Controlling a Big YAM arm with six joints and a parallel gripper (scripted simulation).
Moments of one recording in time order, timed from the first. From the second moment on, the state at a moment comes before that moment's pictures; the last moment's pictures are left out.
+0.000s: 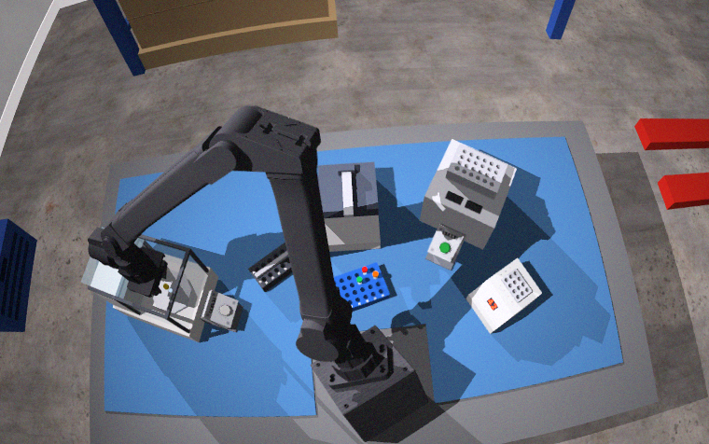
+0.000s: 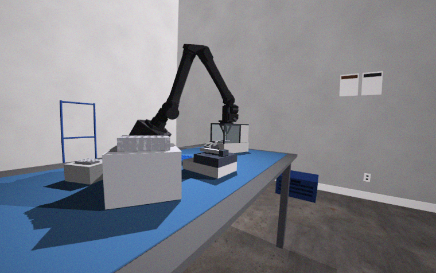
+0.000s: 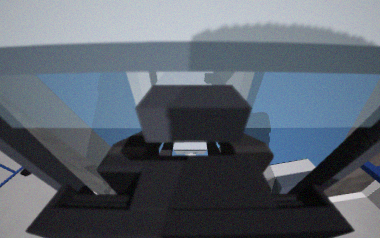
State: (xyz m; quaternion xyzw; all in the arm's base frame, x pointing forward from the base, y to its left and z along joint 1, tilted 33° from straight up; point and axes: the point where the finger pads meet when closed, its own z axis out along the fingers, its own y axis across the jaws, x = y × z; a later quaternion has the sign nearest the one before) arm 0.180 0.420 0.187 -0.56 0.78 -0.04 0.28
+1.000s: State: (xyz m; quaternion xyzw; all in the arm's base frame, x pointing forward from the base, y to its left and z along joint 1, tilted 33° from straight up) arm 0.170 0.416 0.204 -0.56 0.78 -0.03 0.28
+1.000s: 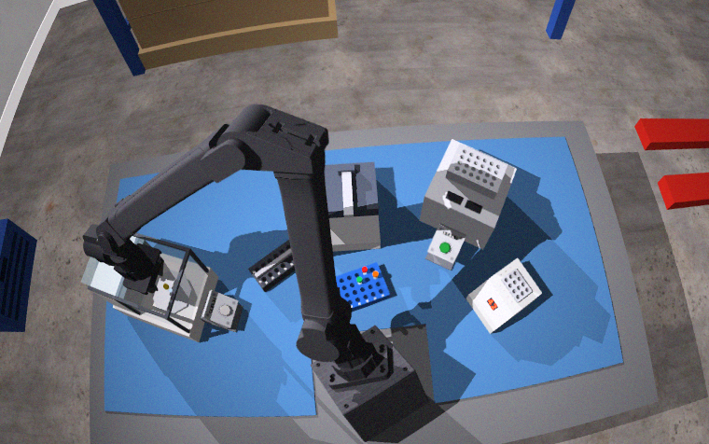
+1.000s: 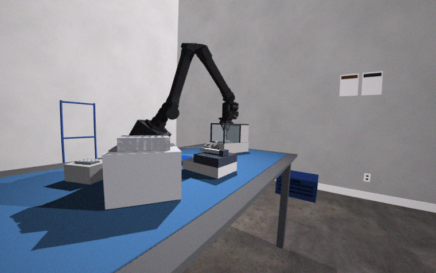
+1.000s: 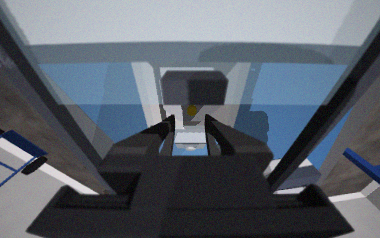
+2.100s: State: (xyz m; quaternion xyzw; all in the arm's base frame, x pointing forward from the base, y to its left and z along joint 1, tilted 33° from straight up) arm 0.146 0.403 0.245 -0.56 0.78 -0.03 0.28
